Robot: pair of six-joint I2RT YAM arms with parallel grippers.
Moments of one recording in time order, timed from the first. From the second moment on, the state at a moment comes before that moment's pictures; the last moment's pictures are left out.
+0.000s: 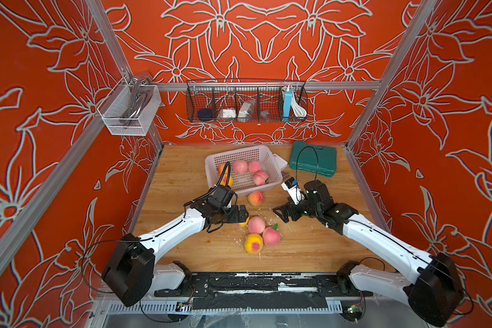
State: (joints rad) left arm -0.54 1.30 0.78 -0.49 0.13 -0.62; right arm 0.61 1.12 0.75 -0.33 -0.27 0.07
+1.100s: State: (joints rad) left arm -0.58 1.49 0.80 -0.41 0.09 -0.66; right arm 0.61 1.14 0.74 -0.29 -0.29 0.08
